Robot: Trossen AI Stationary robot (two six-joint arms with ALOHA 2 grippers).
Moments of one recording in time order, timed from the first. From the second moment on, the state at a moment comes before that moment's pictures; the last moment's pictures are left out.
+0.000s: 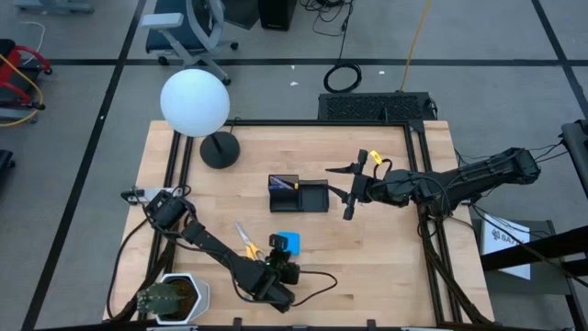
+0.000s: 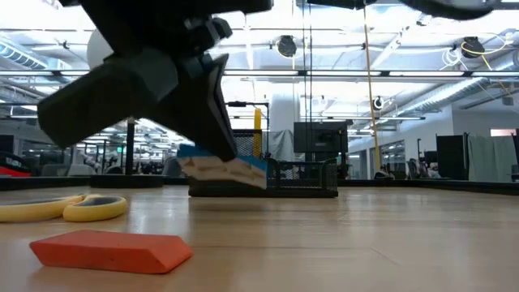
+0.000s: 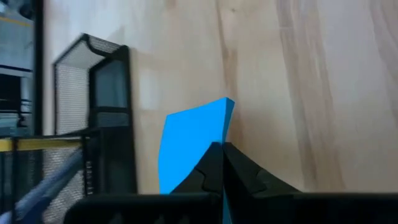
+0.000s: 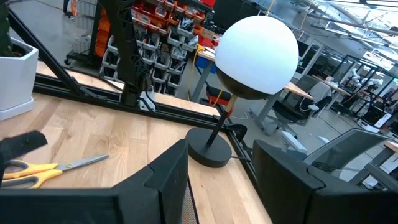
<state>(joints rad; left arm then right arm) -0.59 2.18 1.62 -0.85 -0.73 -0.29 0.20 1.12 0.78 0.23 0.50 -0.33</state>
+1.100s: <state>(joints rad) -0.45 2.18 1.67 -0.77 -0.91 -0.05 0.20 1.12 0.78 0.24 0.60 -0.36</state>
